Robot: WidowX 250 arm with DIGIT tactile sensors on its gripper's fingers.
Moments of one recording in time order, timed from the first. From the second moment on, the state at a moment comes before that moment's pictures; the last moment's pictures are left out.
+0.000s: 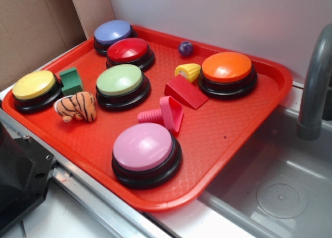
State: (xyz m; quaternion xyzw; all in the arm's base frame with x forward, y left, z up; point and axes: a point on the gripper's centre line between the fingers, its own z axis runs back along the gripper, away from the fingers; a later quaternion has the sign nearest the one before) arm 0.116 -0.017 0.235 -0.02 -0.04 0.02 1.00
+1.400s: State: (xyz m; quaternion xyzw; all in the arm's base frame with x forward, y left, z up) arm 0.201 -0.084 0.140 0.01 -0.13 0.22 0.97
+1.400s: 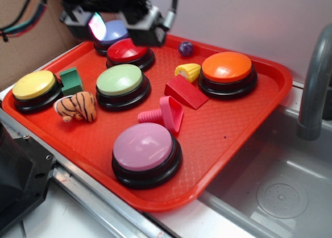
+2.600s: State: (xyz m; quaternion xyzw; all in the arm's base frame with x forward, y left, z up) arm 0.237 -0.105 0.027 0.01 -0.05 0.28 0.96
